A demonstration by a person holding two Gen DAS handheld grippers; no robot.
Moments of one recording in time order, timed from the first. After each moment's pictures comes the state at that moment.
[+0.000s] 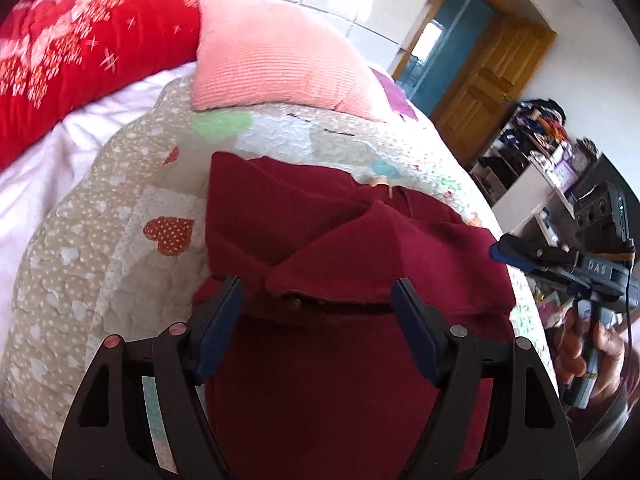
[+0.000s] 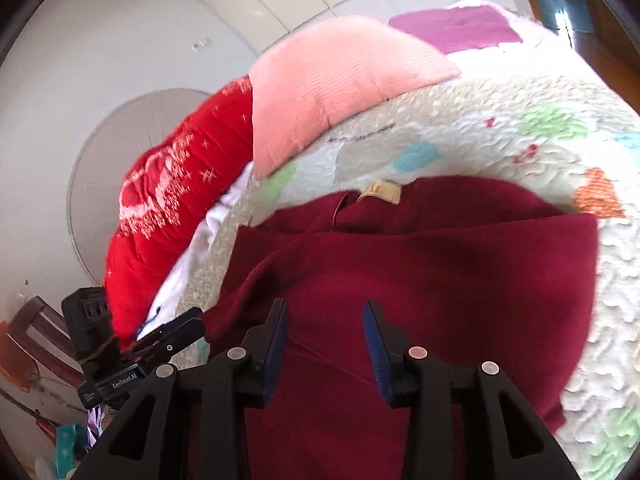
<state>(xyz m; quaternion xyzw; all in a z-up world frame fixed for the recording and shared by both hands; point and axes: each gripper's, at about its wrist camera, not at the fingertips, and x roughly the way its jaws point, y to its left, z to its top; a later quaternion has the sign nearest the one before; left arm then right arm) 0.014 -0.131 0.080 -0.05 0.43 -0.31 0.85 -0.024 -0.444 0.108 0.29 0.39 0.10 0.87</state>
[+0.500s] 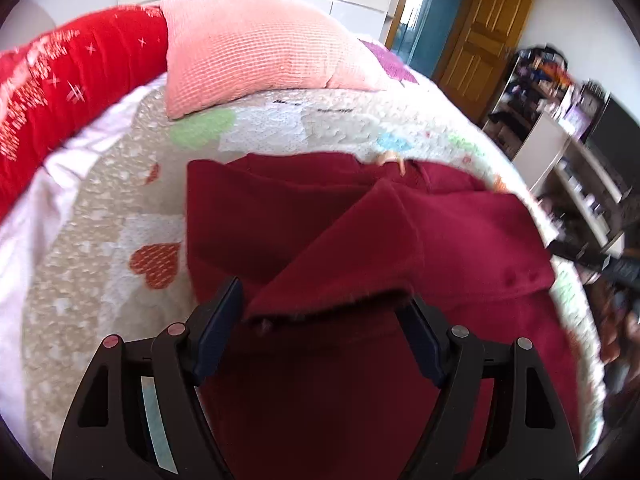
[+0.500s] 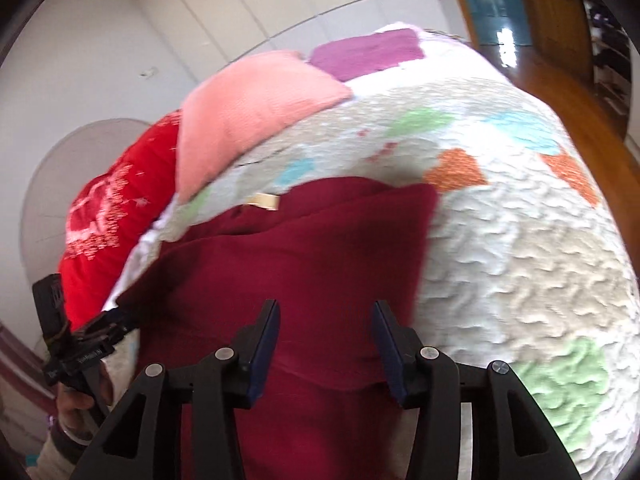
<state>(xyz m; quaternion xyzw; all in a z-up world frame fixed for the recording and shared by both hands) 0.039 -0.166 0.063 0.02 0.43 -0.31 0.85 -0.094 -0.516 0.081 0.27 0.38 -0.04 0.88</state>
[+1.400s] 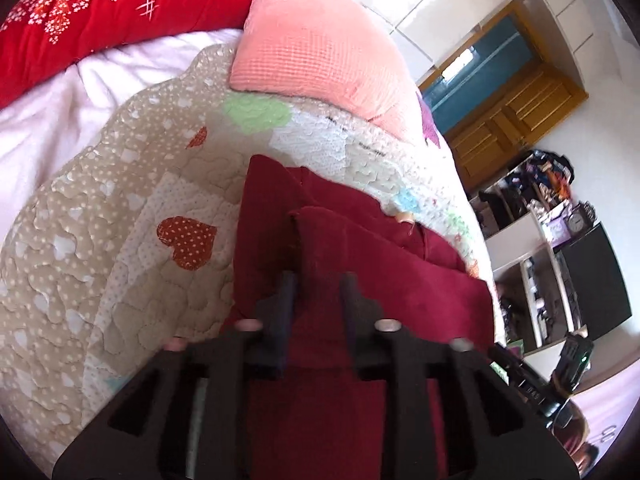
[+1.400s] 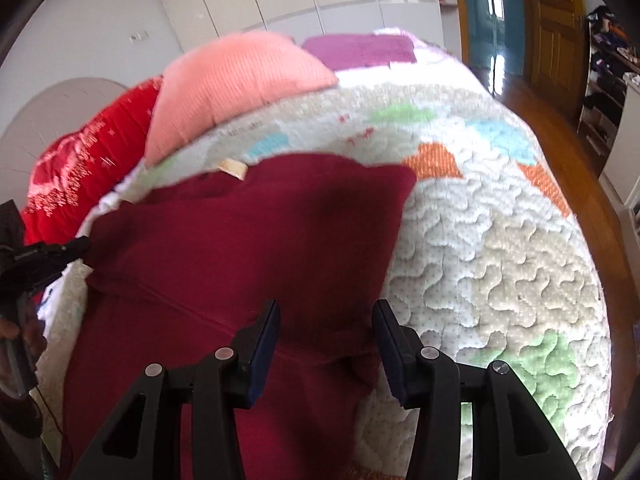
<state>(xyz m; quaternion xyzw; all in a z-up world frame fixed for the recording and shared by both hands) 0.070 -0.108 0.072 -0.18 0.48 -0.28 0.81 -0.099 -0.494 0.074 0.18 0.40 -0.08 0.89</state>
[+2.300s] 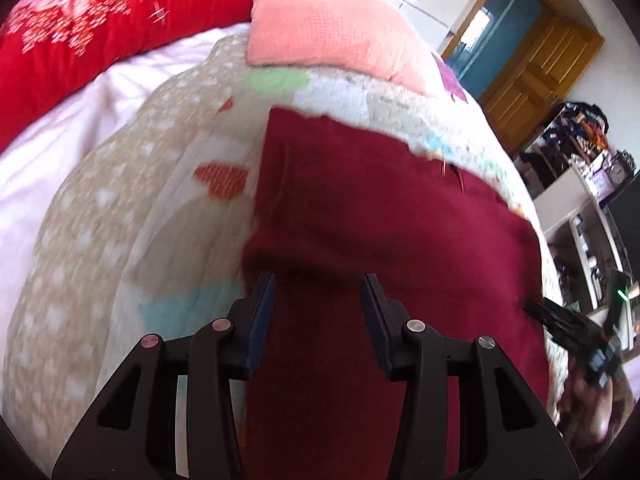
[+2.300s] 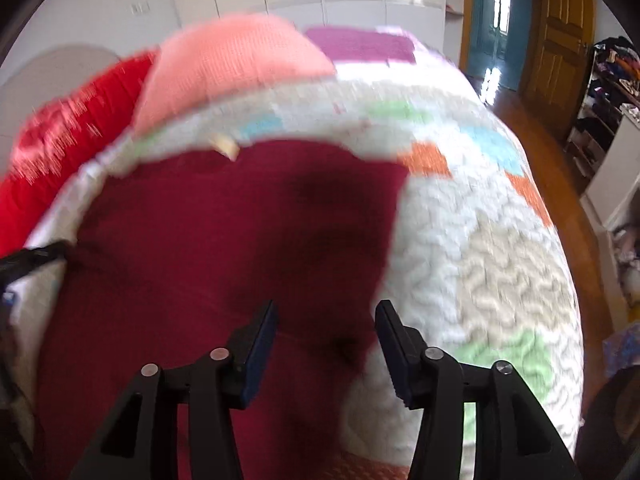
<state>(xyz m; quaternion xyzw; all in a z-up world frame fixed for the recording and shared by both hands) 0.011 -0.113 0.054 -0.06 0.50 -0.23 0.84 -0.091 -0.481 0.063 0.11 0.46 -0.12 0.87</state>
